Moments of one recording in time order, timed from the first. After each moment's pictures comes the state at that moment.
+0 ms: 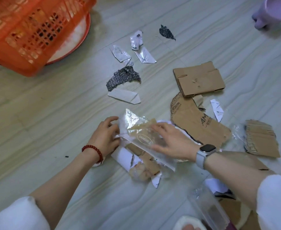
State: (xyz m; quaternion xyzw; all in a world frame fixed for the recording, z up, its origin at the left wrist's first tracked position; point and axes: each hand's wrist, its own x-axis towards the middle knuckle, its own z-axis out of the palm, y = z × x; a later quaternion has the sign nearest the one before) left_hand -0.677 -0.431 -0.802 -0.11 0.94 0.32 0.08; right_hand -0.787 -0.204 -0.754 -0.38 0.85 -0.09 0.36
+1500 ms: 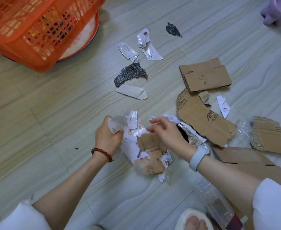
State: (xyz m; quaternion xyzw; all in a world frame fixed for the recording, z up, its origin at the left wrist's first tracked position) left_hand -0.664 -0.404 -0.762 -0.37 0.80 0.47 -0.05; right_hand -0.752 -0.247 -0.739 -0.05 0.78 -0.49 0.39
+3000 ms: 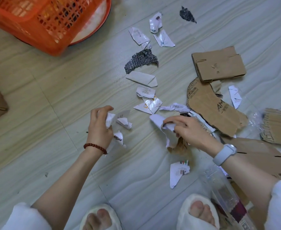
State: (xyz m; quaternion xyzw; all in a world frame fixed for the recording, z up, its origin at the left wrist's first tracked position) left_hand -0.613 -0.433 -0.769 -0.33 0.86 0.39 -0.08; right_hand -0.751 -0.214 -0.731 -0.15 0.81 -0.39 0.41
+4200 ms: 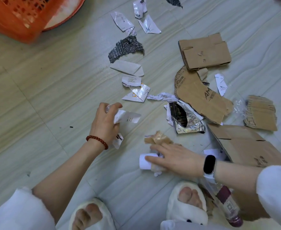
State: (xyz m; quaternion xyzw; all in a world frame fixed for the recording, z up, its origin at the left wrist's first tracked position) left_hand -0.630 -0.403 -0.791 -0.20 0.91 0.37 0.00; right_hand -0.687 -0.156 -0.765 -0.60 0.73 -0.02 0.34
